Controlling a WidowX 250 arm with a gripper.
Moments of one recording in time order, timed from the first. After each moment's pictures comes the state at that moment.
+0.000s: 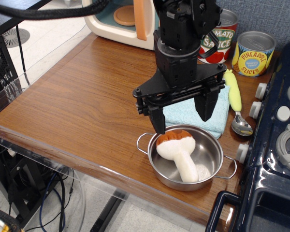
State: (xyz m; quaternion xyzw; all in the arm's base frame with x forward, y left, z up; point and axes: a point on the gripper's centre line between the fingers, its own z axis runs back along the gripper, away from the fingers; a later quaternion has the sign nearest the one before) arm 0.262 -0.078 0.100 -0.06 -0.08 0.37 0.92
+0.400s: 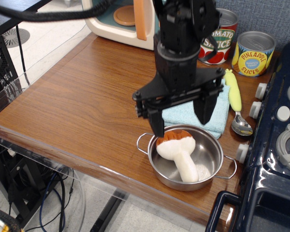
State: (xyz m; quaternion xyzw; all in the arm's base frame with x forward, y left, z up) arm 0.261 -0.078 0.091 -0.05 -0.06 0.37 0.93
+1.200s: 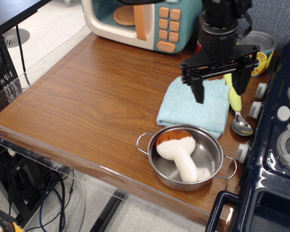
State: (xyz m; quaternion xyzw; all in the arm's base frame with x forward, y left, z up) arm 0.362 -0.100 0.075 -0.08 -0.07 0.31 0.95
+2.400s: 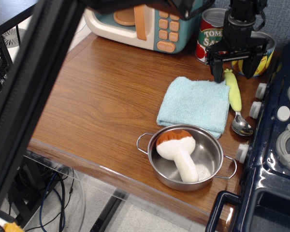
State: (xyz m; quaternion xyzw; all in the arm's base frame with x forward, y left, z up) arm 0.471 -0.101 0.030 -0.04 -0.07 0.28 0.96
